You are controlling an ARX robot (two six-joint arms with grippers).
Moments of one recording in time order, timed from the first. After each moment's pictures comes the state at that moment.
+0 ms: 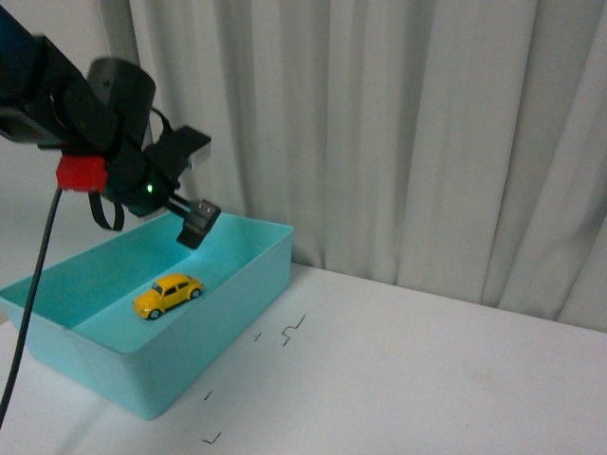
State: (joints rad) left arm 0.32 1.96 1.29 -0.02 -0.06 0.45; right arm 0.00 0.00 0.01 0.00 0.00 -0.01
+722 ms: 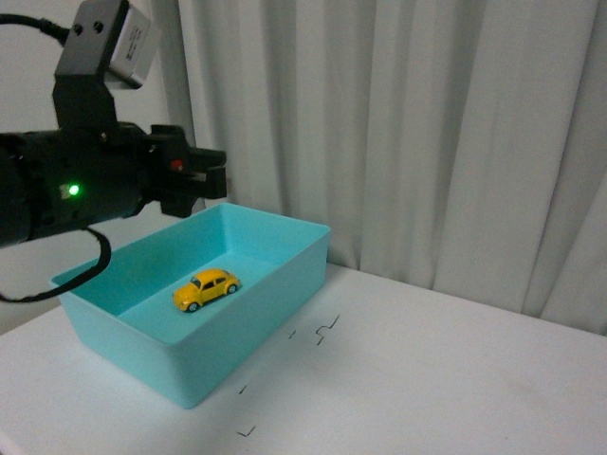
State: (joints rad) left arm 0.18 1.18 0.36 0.77 0.18 0.02; right arm 0.00 0.00 0.01 0.00 0.00 -0.01
